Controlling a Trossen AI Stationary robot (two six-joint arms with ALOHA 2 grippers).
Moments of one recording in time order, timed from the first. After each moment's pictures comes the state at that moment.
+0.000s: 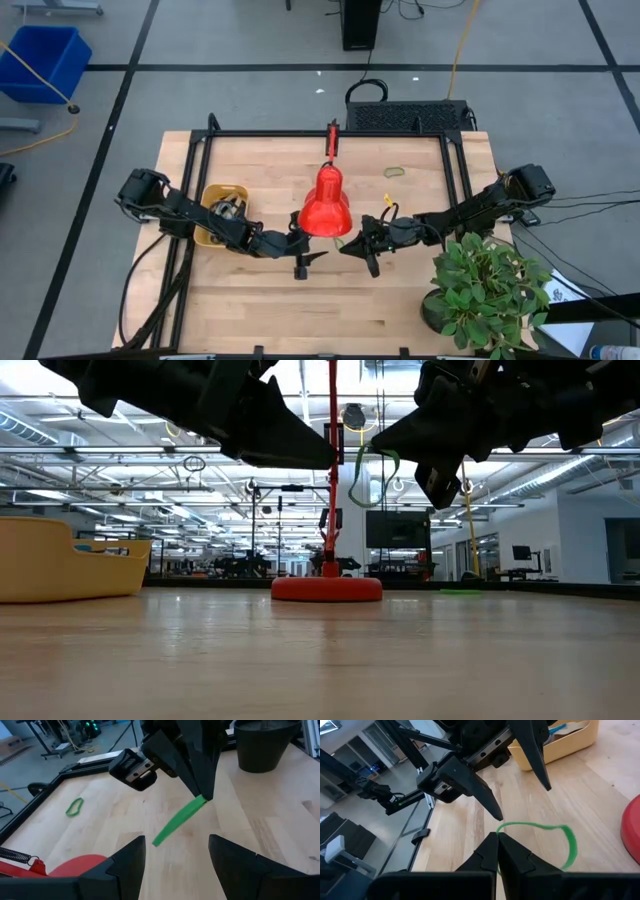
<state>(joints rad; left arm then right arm) -0.31 1.67 0.79 0.51 -0.40 0.05 0.26 1.50 0.53 0.71 0.08 0.56</state>
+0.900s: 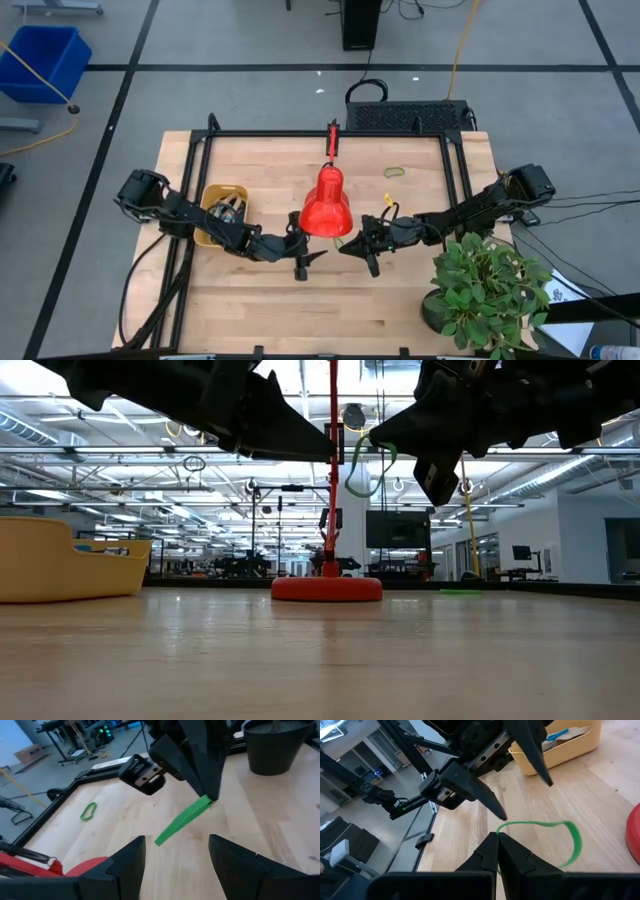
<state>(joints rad) -0.35 1.67 0.79 0.53 -0.49 0.07 0.26 1.50 0.53 0.74 0.08 0.56</state>
